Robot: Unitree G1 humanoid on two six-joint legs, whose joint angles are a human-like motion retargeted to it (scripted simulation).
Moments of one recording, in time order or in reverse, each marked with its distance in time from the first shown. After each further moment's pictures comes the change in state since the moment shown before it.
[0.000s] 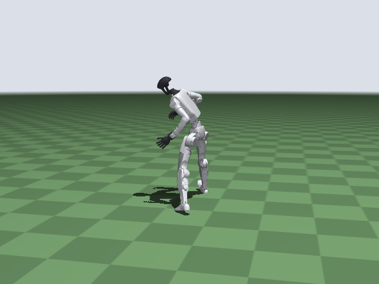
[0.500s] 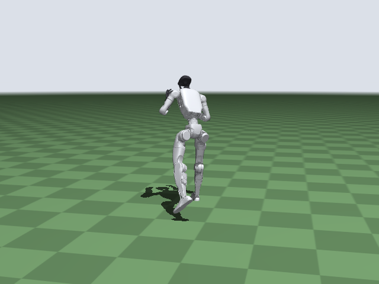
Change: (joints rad) left arm -0.819 0.028 -0.175 -0.715 -0.392 -0.071 -0.153; right arm -0.860 0.166 0.212 -0.229 -0.065 -0.006 -0.242; waist -0.451 0.327 -0.077; left_leg 0.228 -0.045 0.734 -0.195 0.576 -0.025; right_leg -0.230 0.110 0.203 -0.031 0.300 -0.067
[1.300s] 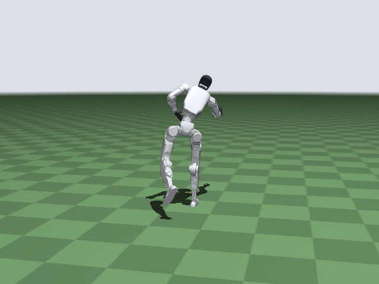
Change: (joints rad) left arm 0.737 -0.130 -0.314 0.427 0.071 0.078 -0.180; right arm -0.866 -0.443 0.347 1.261 0.547 0.053 -0.141; waist 0.006 0.190 -0.079; left_leg -0.076 -0.262 0.083 0.482 -0.147 0.076; right_leg 0.228 -0.014 0.101 -0.006 -0.129 0.063
